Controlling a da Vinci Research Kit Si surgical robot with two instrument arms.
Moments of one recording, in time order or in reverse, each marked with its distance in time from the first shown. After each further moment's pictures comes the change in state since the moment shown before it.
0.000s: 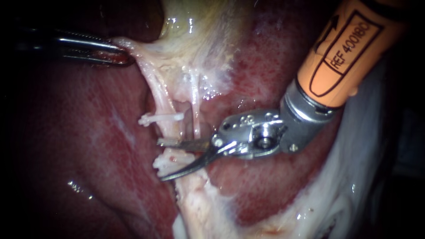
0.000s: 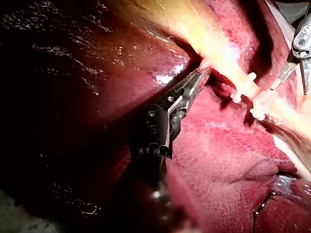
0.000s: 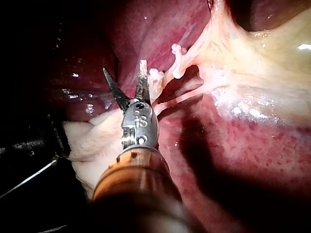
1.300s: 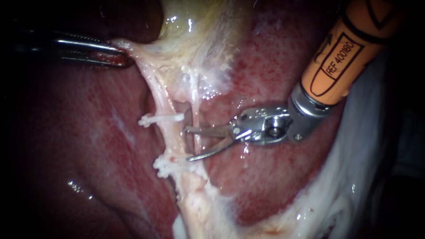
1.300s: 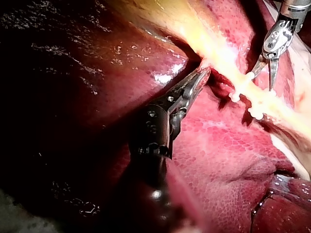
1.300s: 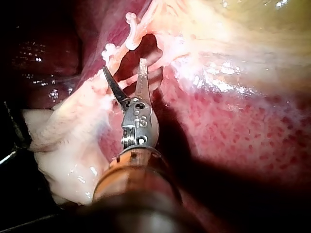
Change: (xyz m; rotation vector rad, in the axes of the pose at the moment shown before) right arm -0.009 0.008 -0.001 -0.023 -0.047 0.011; left arm 0.000 0.001 0.000 0.002 0.001 0.000
